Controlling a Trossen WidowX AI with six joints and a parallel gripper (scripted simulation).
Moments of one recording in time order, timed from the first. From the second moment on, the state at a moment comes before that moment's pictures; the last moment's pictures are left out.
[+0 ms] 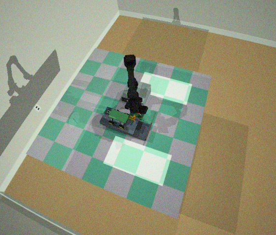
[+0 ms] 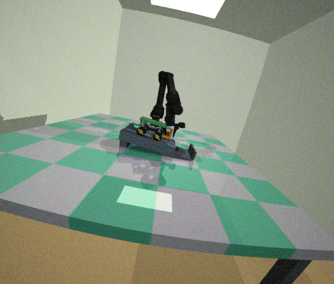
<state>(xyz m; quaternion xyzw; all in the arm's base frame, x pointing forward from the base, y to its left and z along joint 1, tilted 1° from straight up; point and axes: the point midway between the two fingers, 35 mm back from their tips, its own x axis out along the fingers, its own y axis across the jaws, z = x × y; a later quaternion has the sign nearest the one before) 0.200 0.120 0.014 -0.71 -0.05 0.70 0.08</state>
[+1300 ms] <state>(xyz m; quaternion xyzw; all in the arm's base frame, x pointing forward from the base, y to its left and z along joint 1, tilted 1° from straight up) 0.201 0.102 0.003 -0.71 -0.05 0.70 0.08</state>
